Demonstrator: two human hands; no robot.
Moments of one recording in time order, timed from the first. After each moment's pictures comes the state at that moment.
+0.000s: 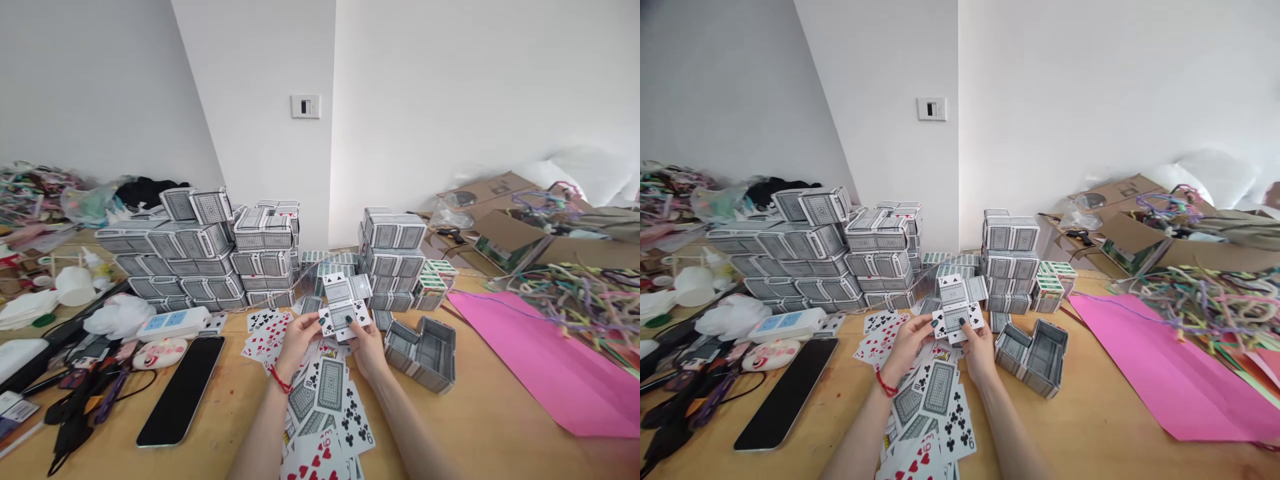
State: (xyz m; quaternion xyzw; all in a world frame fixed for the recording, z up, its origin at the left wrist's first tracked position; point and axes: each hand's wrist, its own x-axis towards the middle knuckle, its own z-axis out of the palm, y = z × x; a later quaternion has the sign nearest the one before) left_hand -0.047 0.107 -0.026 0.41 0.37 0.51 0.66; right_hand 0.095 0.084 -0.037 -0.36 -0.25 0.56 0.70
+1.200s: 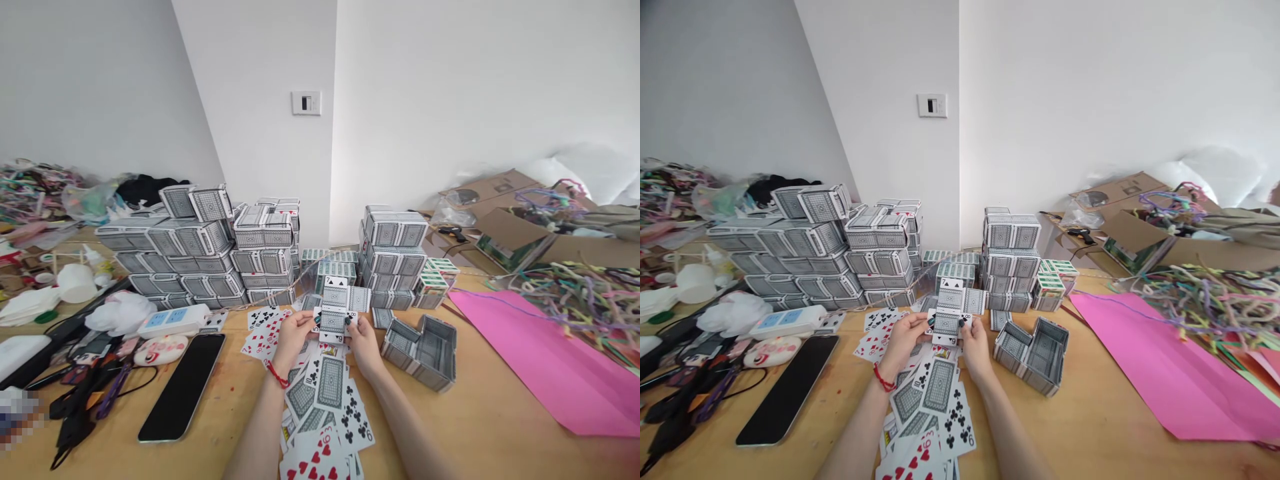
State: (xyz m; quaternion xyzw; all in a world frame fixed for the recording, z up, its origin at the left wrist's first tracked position) left_hand -0.055 0.112 -0.030 0.41 0.45 0.50 0.62; right_hand 0.092 0.087 -0.050 -0.44 -0.34 0.54 0.63
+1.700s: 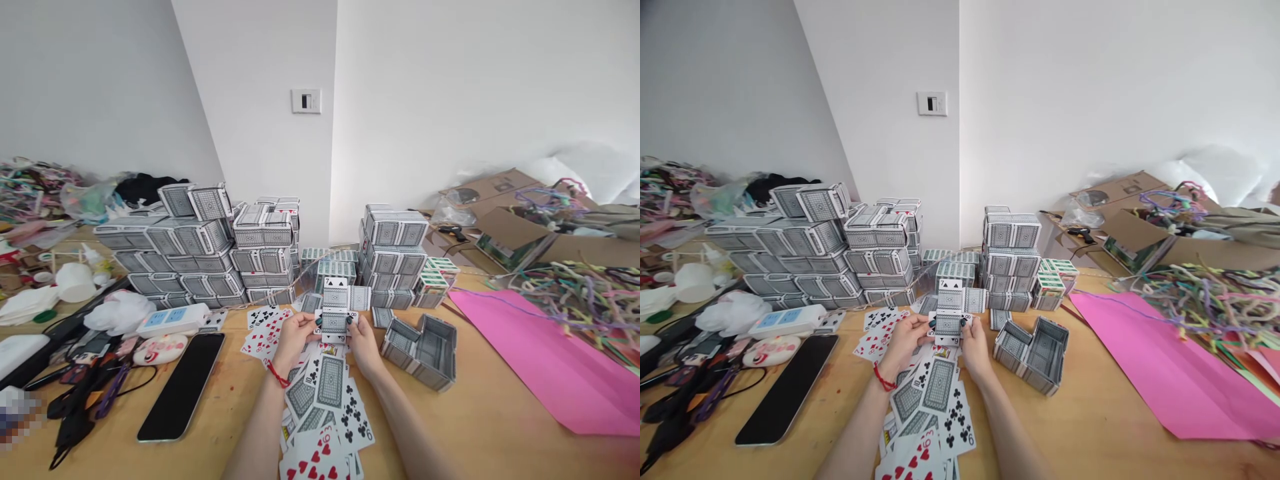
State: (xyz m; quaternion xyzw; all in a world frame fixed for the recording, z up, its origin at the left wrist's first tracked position) left_hand -0.053 0.112 -0.033 0.39 0.46 0.50 0.62; right_hand 0.097 0.093 -0.067 -0.48 -0.38 0.47 0.63
